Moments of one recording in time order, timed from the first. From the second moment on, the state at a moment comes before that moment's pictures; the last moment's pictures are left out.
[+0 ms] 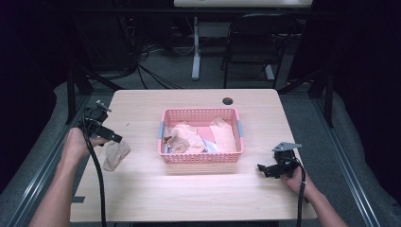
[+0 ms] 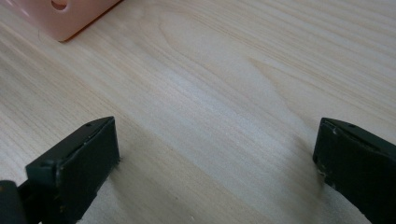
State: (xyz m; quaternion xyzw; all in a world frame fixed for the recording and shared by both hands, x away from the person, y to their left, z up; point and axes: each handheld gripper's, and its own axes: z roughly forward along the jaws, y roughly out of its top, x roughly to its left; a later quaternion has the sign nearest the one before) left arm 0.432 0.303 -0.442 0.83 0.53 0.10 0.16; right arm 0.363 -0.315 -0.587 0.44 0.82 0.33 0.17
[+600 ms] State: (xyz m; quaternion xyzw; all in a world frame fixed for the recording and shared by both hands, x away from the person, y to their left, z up) left arm 0.435 0.274 -0.411 0.83 0.50 0.13 0.20; right arm 0.363 -0.315 -0.587 0.44 0.82 0.33 0.17
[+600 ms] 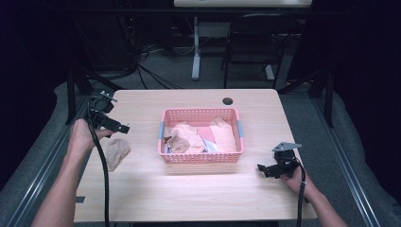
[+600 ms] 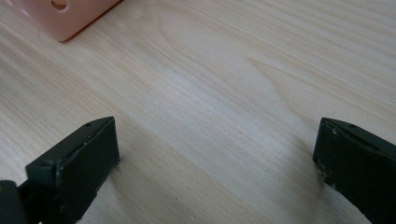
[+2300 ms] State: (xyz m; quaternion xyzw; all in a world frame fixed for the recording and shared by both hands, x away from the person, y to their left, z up) left arm 0.473 0.135 -0.425 0.90 0.39 0.11 0.18; right arm 0.363 -0.316 -0.587 0.43 0.82 0.33 0.17
